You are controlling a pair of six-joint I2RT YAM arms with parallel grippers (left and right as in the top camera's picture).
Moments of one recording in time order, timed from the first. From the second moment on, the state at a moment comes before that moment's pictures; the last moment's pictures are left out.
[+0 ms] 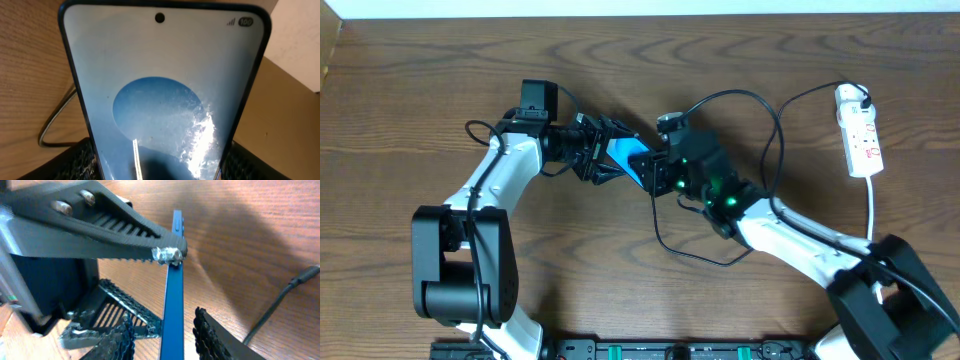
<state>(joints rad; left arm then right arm) -0.07 1.80 1.15 -0.55 0.94 -1.08 0.67 1.68 0.87 0.29 -0.23 0.57</state>
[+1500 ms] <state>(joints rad) -0.08 1.80 1.15 0.14 1.02 -1.20 0.52 1.70 0.87 0.61 -0.27 1.59</state>
